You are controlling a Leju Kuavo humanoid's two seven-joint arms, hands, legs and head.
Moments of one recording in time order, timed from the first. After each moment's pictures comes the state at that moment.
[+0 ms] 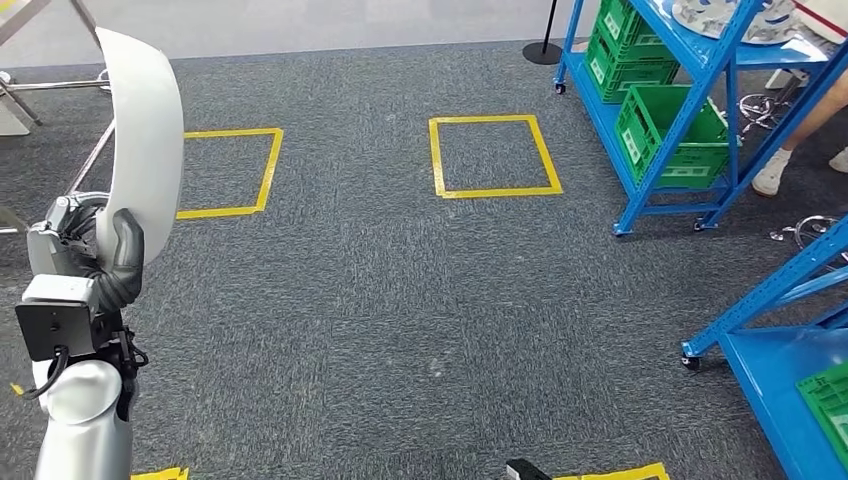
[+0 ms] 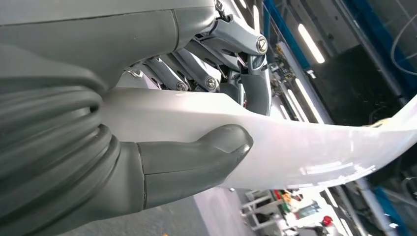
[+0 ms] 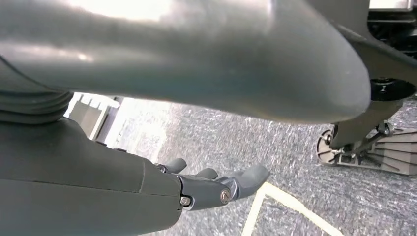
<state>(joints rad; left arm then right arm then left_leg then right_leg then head) -0.35 0.02 -0.04 -1.39 -0.28 0.09 -0.65 -0.13 0.17 -0.79 -0.21 0.94 0.22 0.37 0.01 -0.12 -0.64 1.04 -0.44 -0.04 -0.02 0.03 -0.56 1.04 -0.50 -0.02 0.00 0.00</state>
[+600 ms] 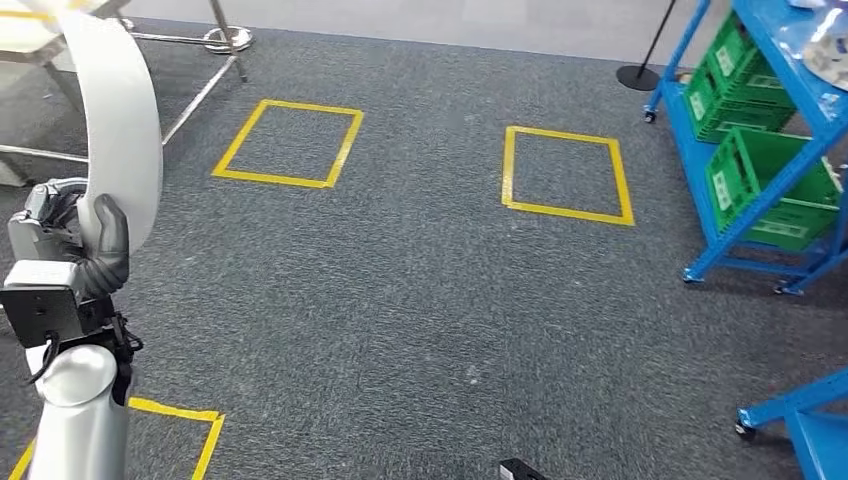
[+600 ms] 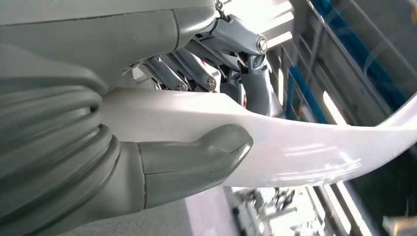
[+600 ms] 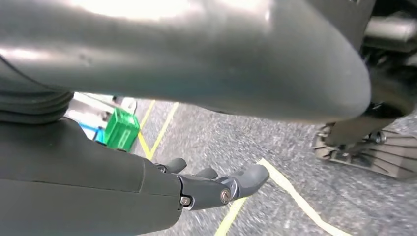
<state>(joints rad) -0.42 0.01 -0.04 -1.31 -0.25 0.14 -0.69 -0.12 0.17 -0.78 -0.21 0.96 0.22 0.37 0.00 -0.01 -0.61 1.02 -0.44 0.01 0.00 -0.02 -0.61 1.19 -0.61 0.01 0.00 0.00</state>
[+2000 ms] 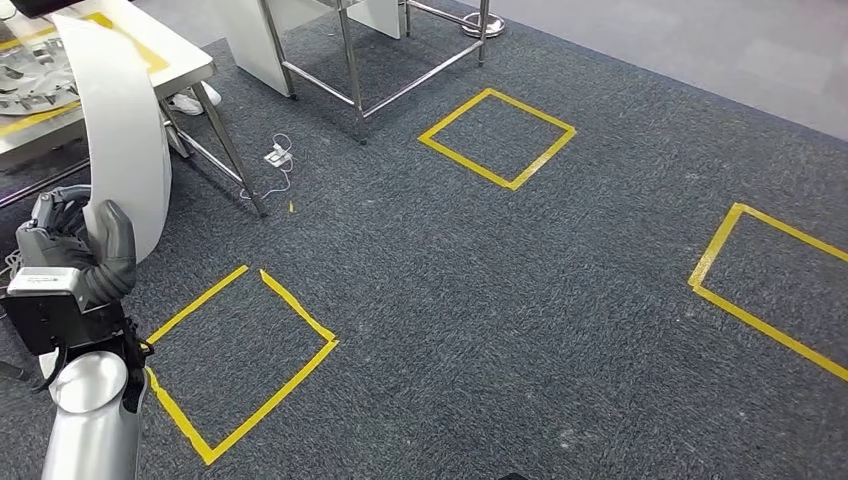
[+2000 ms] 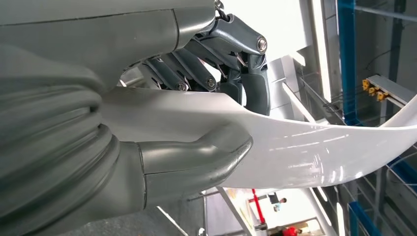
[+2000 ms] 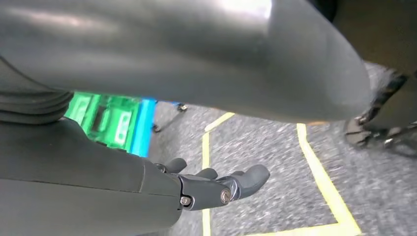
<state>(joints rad) -0.38 -0.01 -0.06 -1.33 -0.23 0.18 -0.67 -0.09 0.15 -0.70 -0.21 1.07 0.24 0.34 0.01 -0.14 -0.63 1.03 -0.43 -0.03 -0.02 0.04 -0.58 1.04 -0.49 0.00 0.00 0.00</state>
